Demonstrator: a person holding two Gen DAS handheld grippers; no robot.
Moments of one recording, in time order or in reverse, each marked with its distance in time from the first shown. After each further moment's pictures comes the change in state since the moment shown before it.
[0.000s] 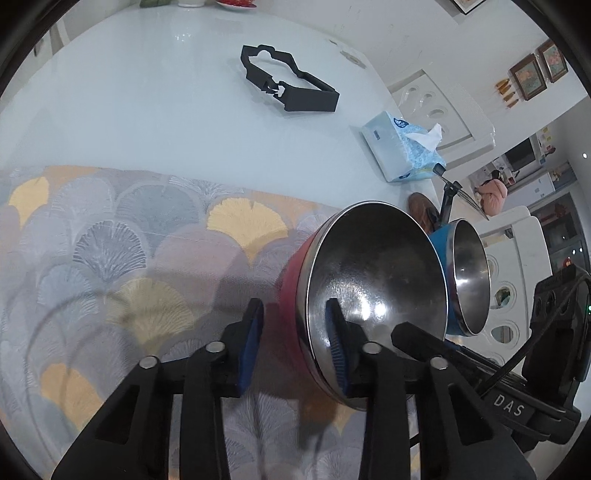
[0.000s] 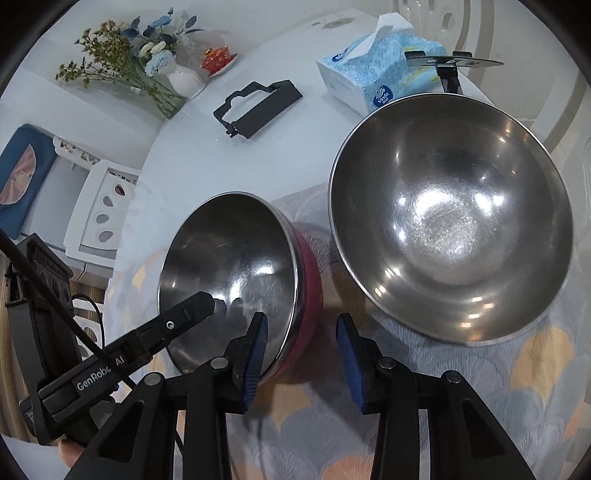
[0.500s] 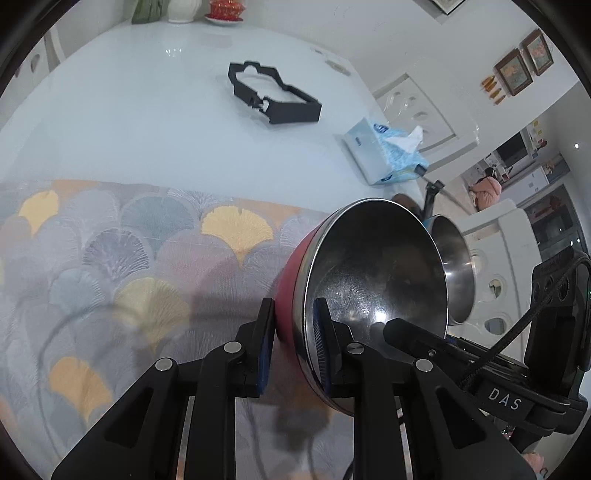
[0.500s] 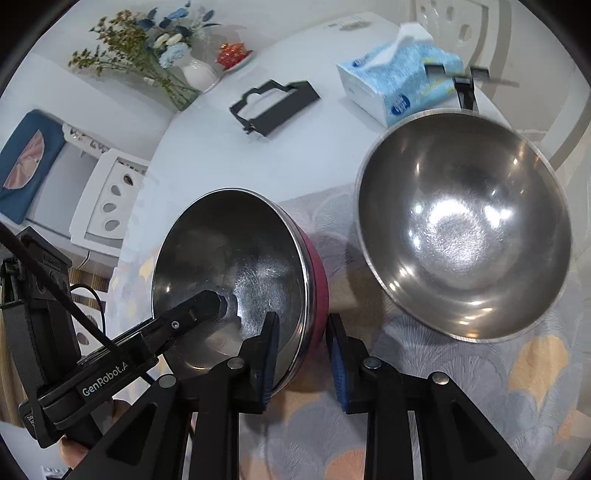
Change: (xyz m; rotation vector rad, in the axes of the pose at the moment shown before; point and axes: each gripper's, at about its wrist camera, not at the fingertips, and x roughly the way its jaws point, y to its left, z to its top) left arm -0.026 -0.013 -0.007 0.039 -0.046 -0.005; right arm -0.019 0.021 -0.005 -0.062 -0.003 0.000
